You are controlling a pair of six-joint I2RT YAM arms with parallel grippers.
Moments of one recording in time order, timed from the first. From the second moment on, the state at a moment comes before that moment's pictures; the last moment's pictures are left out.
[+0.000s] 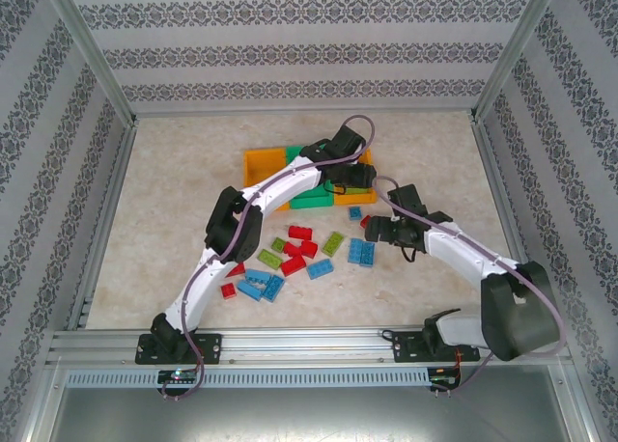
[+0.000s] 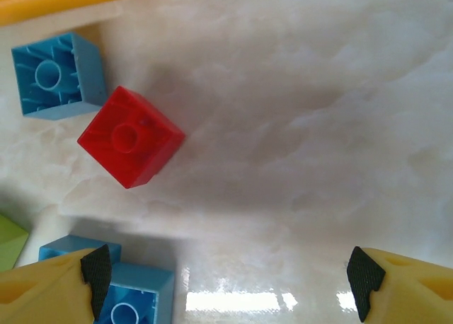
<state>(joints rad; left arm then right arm) -0.69 2.47 2.25 -0.66 0.20 -0.57 0.31 1.33 0.69 -0.48 0.01 0.42</state>
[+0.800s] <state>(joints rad) -0.65 2.39 2.12 -0.65 0.18 -0.66 0.33 1.63 0.99 -0.54 -0.04 0.15</state>
